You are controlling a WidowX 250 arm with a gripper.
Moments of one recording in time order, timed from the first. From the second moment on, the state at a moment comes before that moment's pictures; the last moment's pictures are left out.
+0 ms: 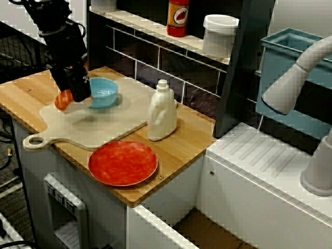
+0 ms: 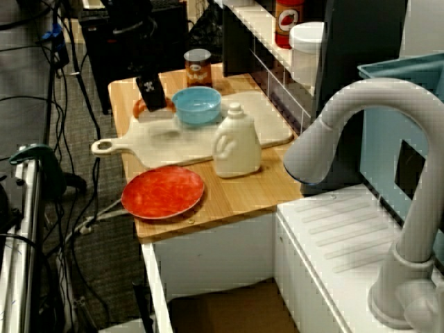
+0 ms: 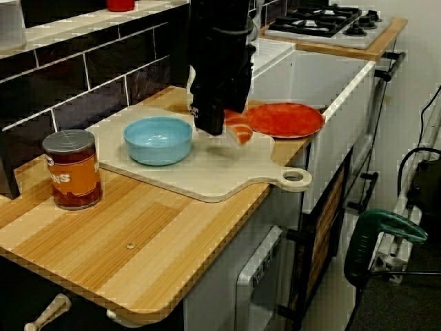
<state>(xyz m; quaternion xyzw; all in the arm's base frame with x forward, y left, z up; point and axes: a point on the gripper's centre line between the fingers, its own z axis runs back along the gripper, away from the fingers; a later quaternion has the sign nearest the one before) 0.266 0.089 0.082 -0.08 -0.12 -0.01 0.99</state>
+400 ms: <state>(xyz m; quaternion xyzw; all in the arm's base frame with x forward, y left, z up) 0.284 0.102 0.120 -0.09 -0.14 0.00 0.99</state>
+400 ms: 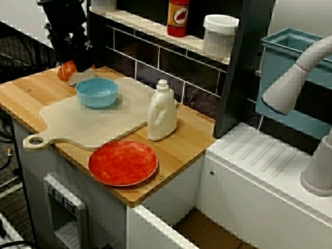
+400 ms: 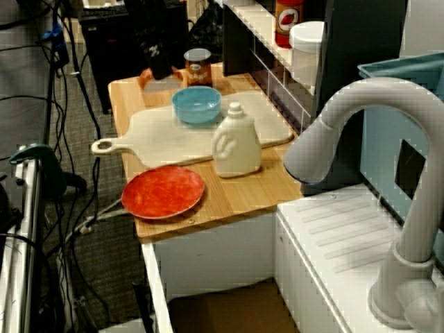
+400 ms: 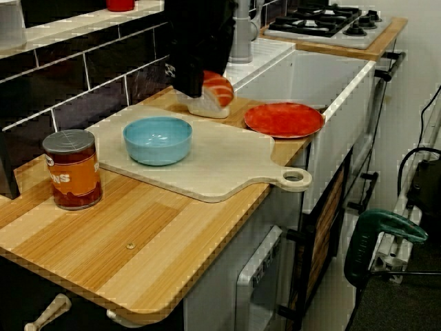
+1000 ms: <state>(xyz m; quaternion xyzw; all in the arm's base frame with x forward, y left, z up) 0.333 0.111 0.106 -0.09 -0.14 0.04 0.99</state>
